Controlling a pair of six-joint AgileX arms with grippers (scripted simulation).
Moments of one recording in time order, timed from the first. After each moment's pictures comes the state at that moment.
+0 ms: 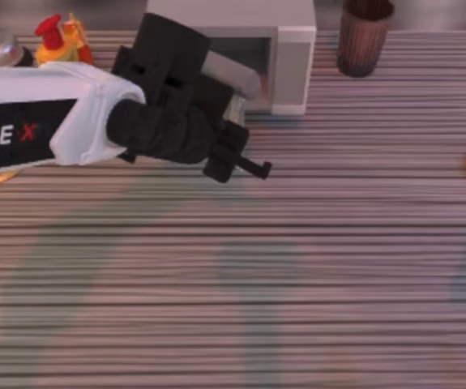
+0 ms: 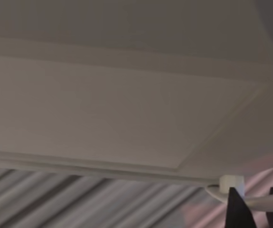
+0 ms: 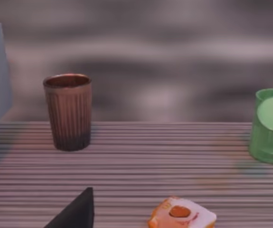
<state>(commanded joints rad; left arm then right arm) -0.55 1.84 1.19 -0.22 0.09 0.07 0.00 0.00 0.00 0.00 0.00 0.00</state>
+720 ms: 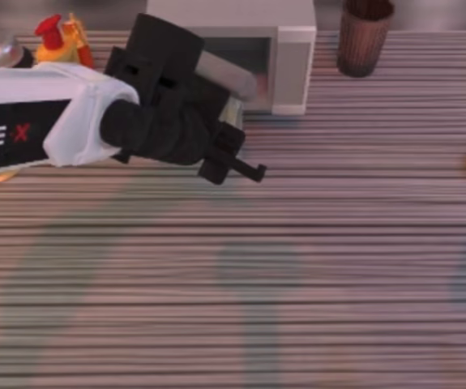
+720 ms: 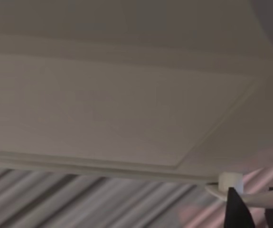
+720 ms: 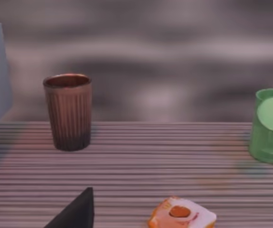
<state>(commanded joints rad) -0.54 1.83 1.18 -0.22 0.12 0.10 0.00 0.00 0.00 0.00 0.00 0.00</state>
